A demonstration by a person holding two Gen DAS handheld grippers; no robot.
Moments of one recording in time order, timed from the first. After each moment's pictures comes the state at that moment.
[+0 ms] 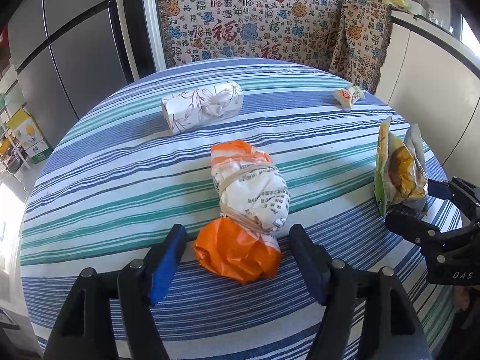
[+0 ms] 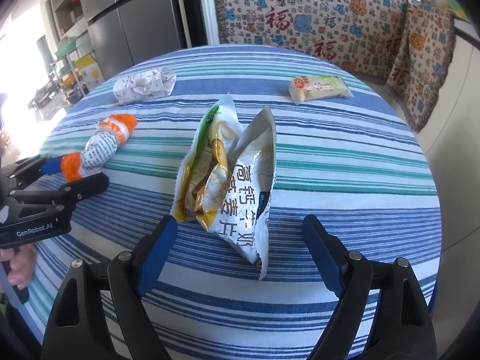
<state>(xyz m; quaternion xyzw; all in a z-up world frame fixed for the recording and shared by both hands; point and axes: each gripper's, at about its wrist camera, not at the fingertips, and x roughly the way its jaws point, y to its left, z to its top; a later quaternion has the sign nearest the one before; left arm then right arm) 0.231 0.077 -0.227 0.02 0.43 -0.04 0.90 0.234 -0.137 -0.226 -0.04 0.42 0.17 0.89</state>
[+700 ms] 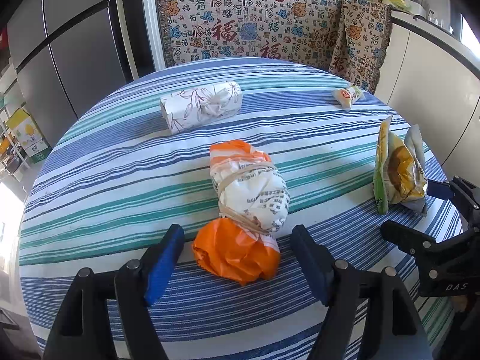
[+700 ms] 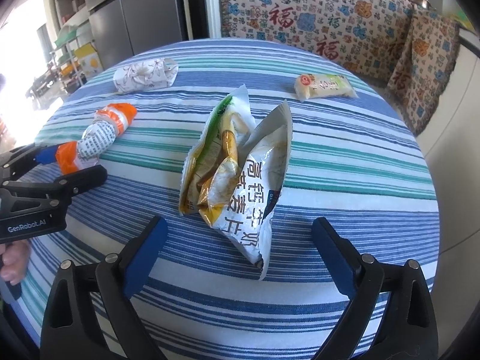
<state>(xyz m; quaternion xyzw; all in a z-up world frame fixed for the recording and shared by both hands) 0.228 0.073 -0.228 0.02 0.43 -0.04 0.90 0.235 -0.133 -0.229 -0.07 0.43 0.16 0.89</state>
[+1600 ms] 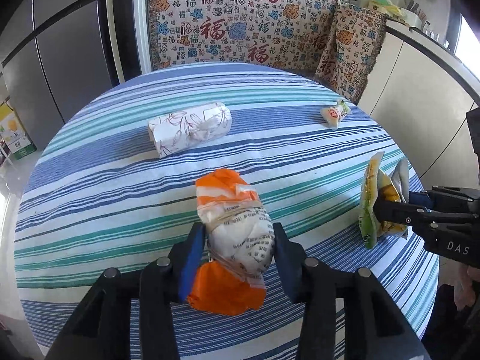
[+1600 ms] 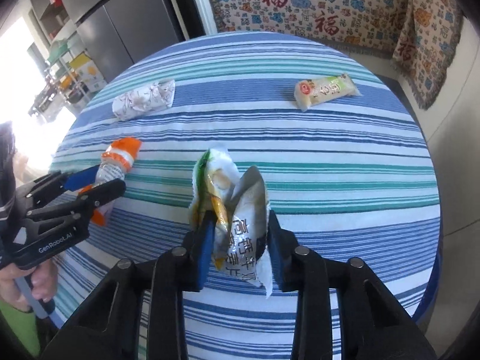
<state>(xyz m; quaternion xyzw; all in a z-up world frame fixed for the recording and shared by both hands) 0.247 0.064 -0.198 -0.01 0.44 -0.08 0.89 0.265 -0.135 -0.195 0.00 0.49 0.17 0.85</state>
